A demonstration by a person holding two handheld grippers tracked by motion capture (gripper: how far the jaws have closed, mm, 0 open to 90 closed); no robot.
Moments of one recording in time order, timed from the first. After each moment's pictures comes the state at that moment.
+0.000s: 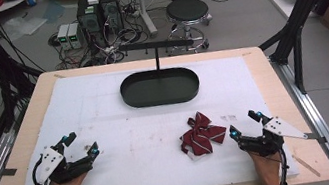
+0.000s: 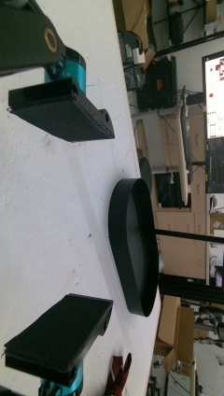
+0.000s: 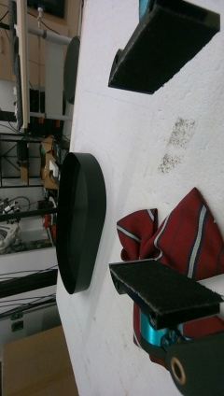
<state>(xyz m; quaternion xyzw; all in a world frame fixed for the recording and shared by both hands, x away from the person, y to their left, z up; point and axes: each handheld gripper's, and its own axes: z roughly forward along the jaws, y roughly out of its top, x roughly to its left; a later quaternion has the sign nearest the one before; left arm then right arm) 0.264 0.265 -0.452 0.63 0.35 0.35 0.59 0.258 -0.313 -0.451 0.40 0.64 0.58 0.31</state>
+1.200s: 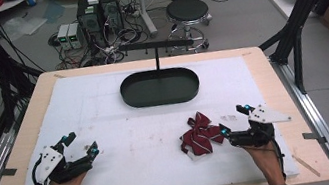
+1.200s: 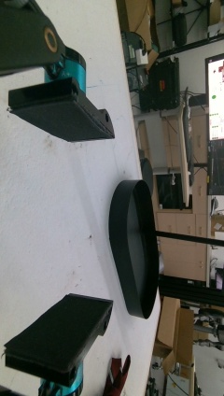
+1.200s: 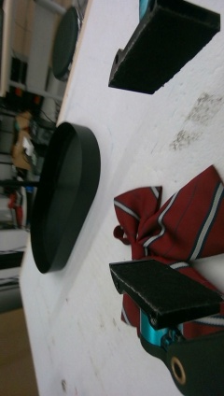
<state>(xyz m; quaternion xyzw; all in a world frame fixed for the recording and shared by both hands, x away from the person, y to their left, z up) 0.265 0.266 -0.452 0.63 0.36 0.34 0.59 0.279 -0.284 -0.410 0.36 0.73 0.51 0.27</state>
